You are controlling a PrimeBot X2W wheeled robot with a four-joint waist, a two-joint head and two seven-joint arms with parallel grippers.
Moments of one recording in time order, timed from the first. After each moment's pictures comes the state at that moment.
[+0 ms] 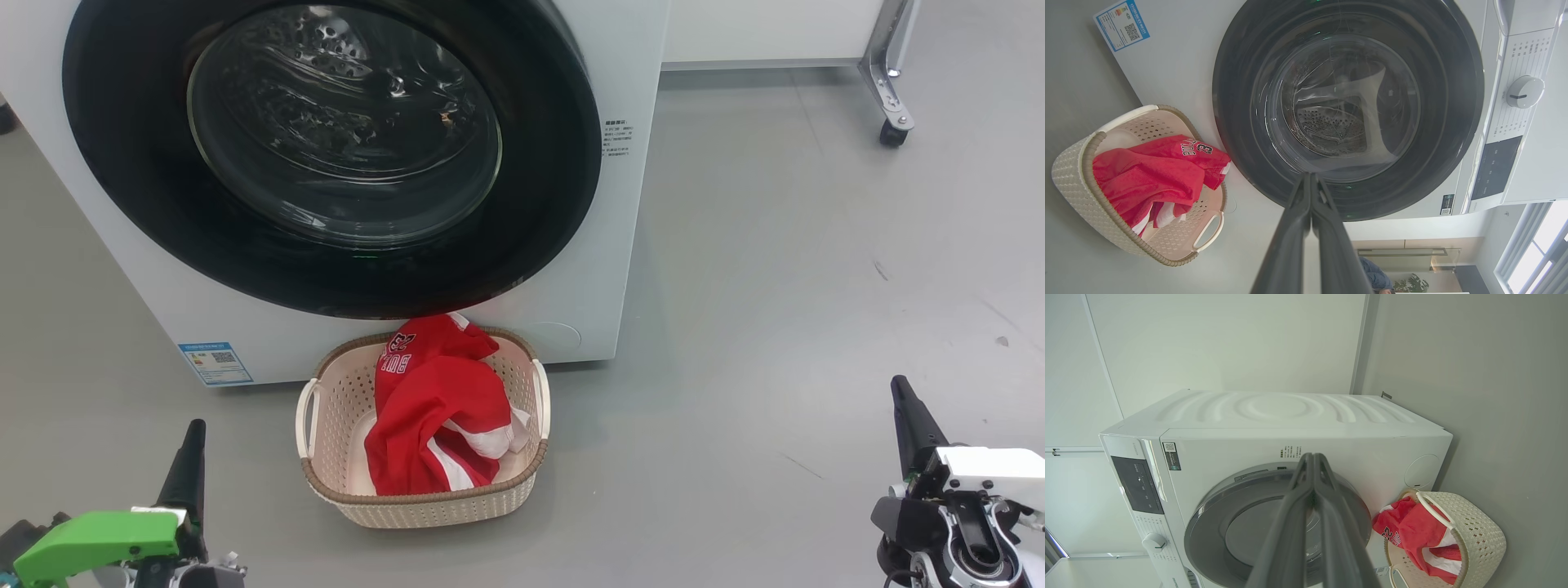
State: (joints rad) left arm -0.05 0.08 0.01 0.28 -1.66 -0.12 0.05; right arm -0.06 -0.07 -0.09 0.28 1.65 0.12 0.07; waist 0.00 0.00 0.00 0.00
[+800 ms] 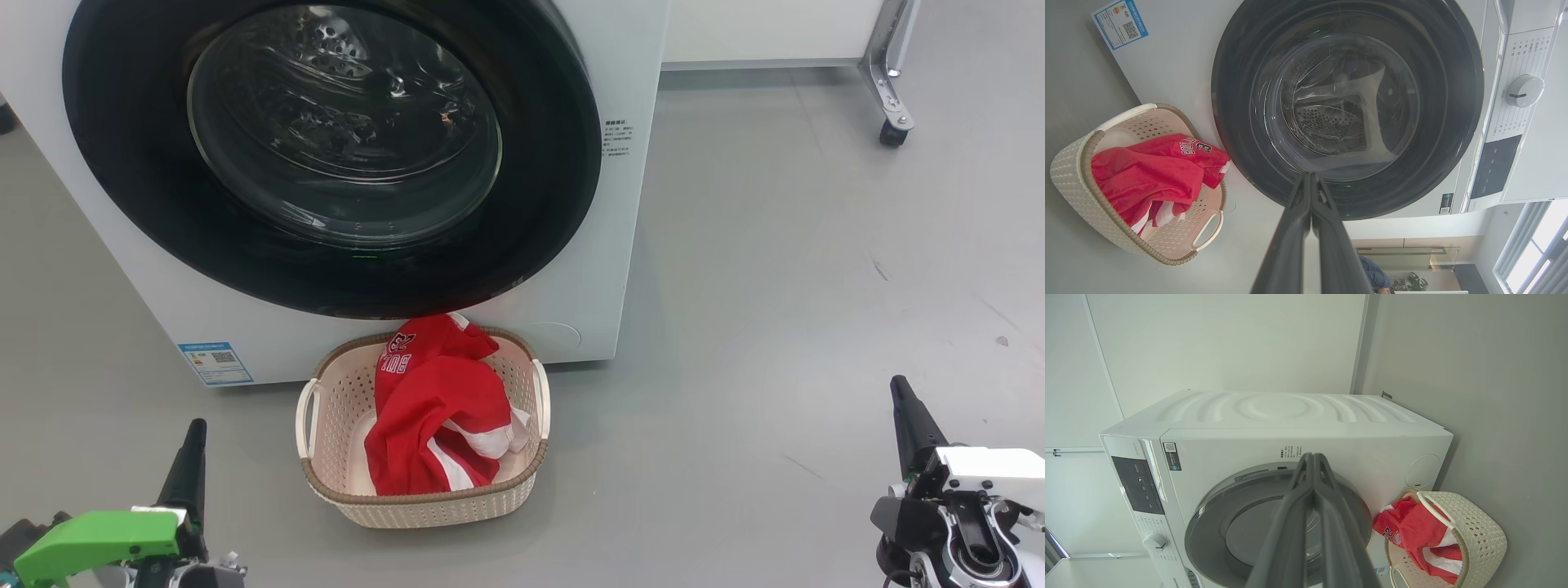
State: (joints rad) left arm -0.05 0.08 0.02 0.28 -1.66 -0.12 0.06; right arm -0.06 -0.07 -0.09 0.28 1.64 0.12 0.07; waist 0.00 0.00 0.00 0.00
